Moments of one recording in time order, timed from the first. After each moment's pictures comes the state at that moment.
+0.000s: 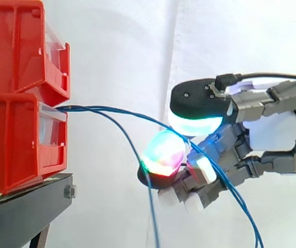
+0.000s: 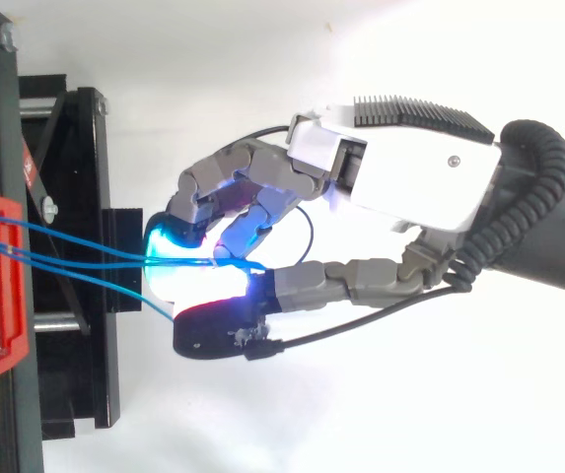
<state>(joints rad) 0.19 -2.21 -1.28 -2.79 -1.10 -0.37</state>
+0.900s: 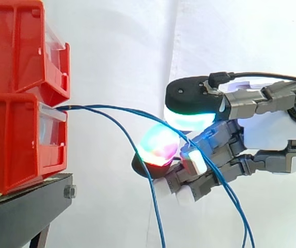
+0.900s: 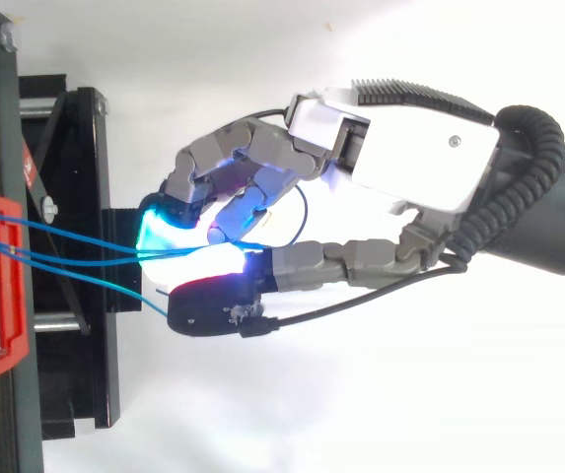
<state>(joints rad) 0.18 -2.22 -1.30 -2.71 -1.10 -0.37</state>
